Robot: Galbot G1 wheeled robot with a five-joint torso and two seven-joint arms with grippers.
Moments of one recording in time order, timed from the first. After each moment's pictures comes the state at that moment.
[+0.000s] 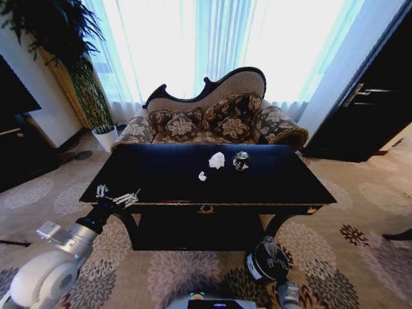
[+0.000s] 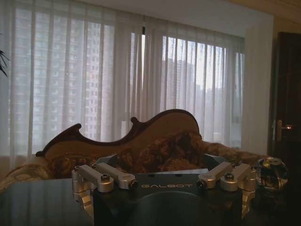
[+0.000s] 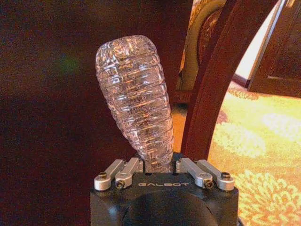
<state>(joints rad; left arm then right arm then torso) 1.76 -0.91 -0.96 -2.38 -0.83 0.03 0.12 -1.45 1.33 0.63 1.07 0.21 0.50 -0.03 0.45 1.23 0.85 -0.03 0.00</state>
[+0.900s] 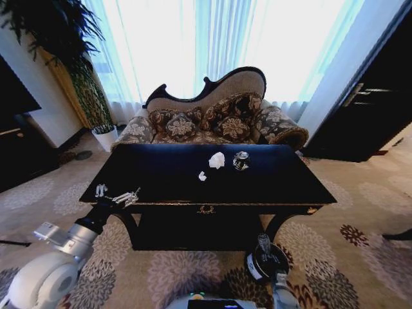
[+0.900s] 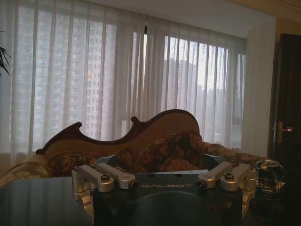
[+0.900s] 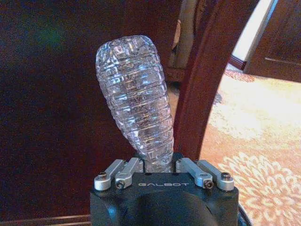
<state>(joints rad) 1.76 -0.93 -0.95 -2.41 -0.82 0.06 0.10 -1.15 1.30 0.58 0.62 0.20 0.57 -0.04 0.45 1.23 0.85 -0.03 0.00</state>
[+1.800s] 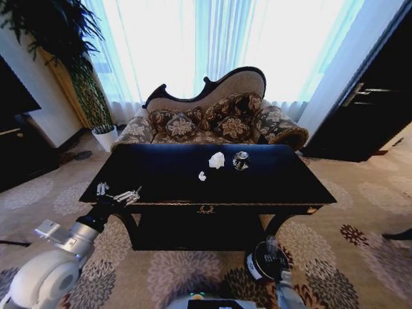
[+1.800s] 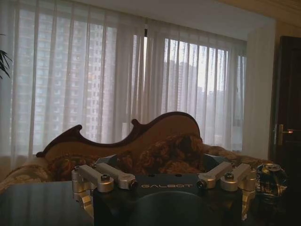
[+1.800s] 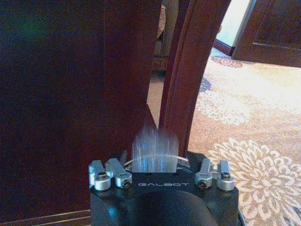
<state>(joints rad) 1.75 -0.92 -0.96 -2.41 -0.83 0.07 0.10 -1.12 1.29 0.62 0.59 0.24 0.51 -0.05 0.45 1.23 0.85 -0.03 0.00</state>
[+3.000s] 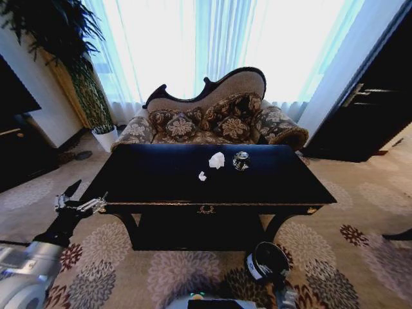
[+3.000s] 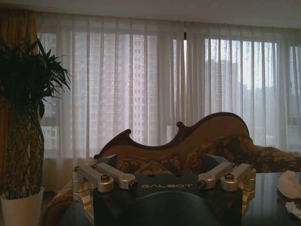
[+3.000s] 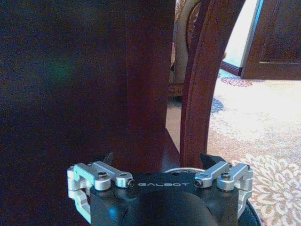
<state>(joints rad) 1.97 -1.03 -1.19 -2.40 -0.85 -0.06 0.10 -1.45 1.35 0.63 1.03 0.33 0.55 -0.07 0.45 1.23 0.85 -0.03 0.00</state>
